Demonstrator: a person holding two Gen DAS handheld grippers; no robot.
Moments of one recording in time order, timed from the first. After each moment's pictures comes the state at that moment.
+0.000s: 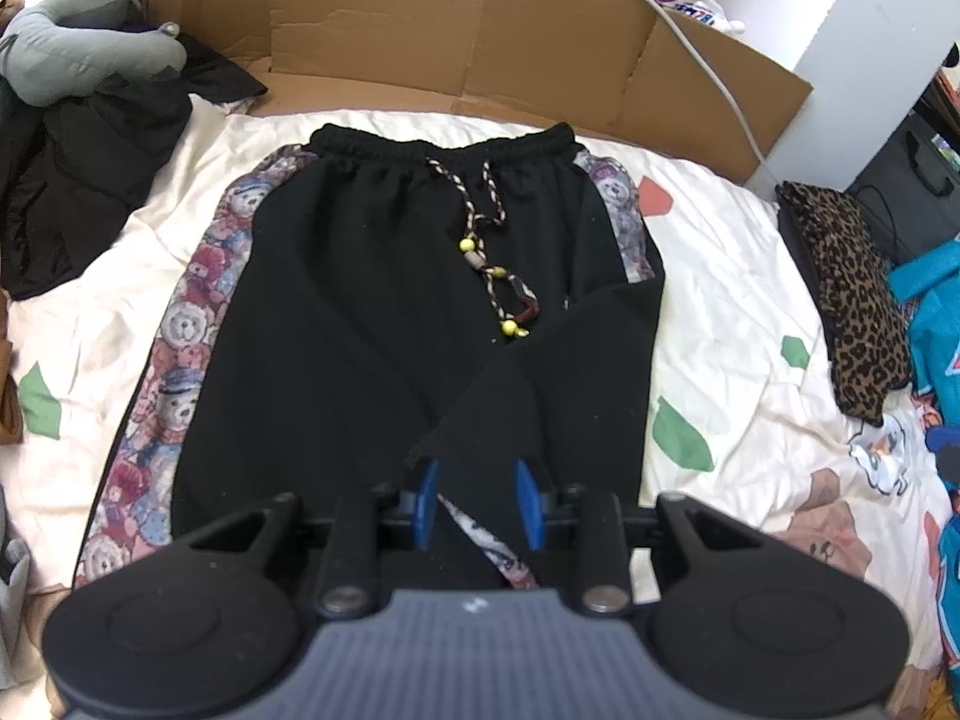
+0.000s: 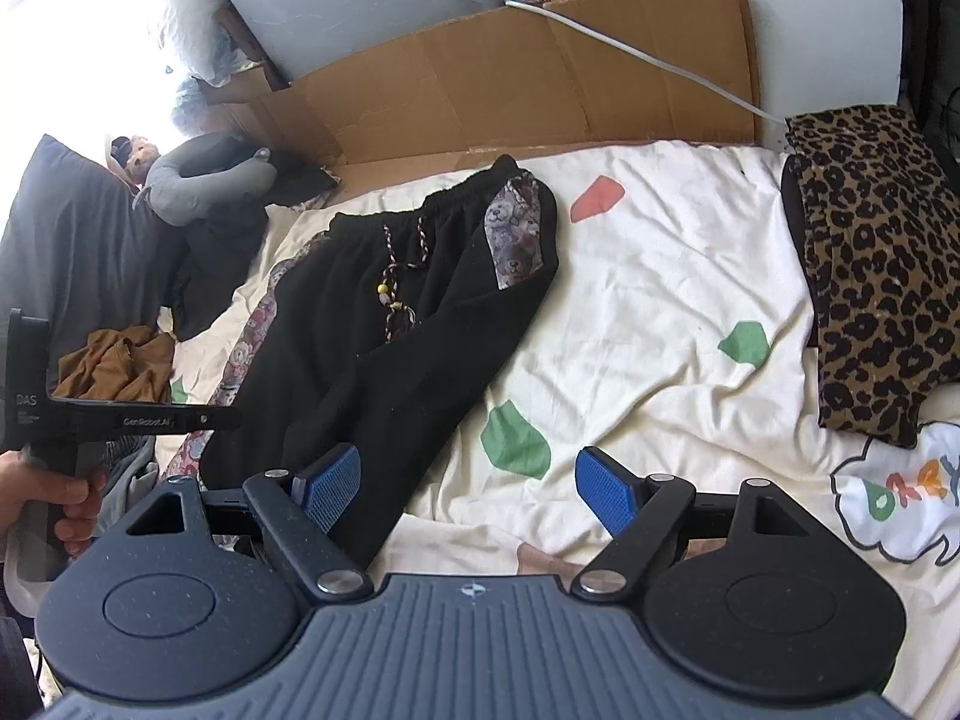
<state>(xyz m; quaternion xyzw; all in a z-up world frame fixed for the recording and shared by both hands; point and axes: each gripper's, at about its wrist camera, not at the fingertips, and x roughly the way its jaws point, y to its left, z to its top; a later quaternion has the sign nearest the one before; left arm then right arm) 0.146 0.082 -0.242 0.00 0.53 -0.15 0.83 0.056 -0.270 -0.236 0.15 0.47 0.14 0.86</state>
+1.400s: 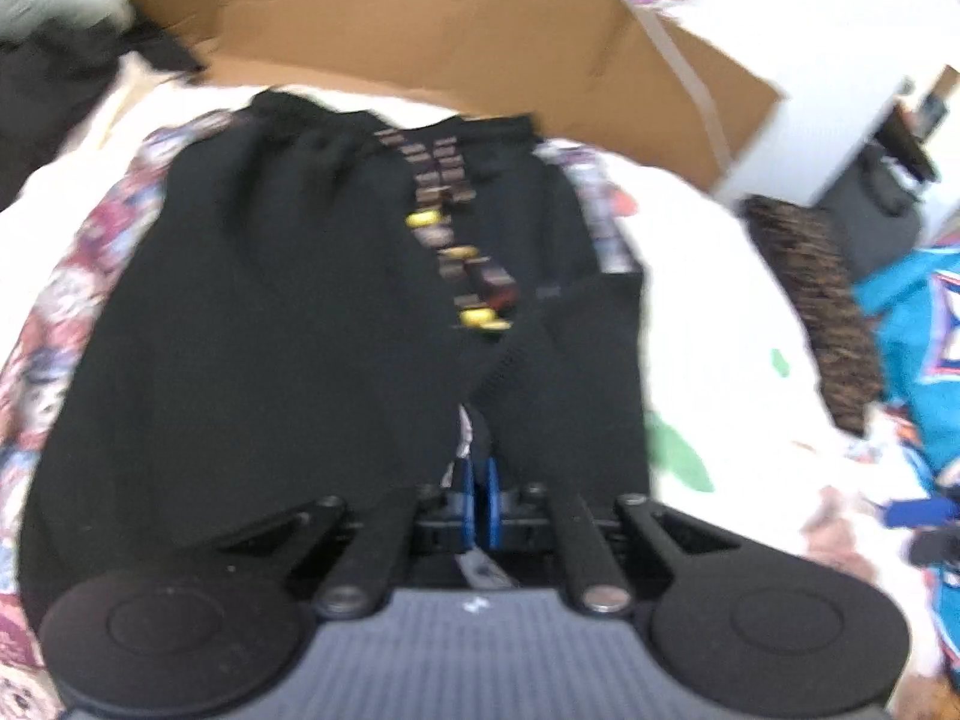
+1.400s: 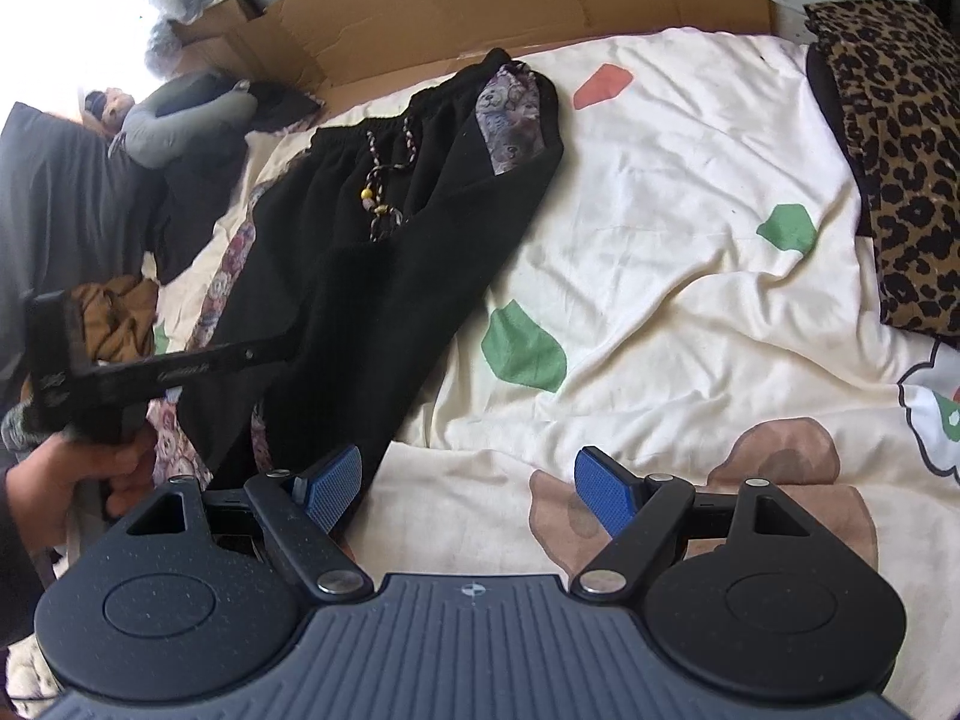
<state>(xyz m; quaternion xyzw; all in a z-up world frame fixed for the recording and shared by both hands) 0.151 0.079 -0.308 -0.06 0.48 -0.25 0.84 0.063 -0.252 -0.301 0.17 0.52 0.15 0.82</state>
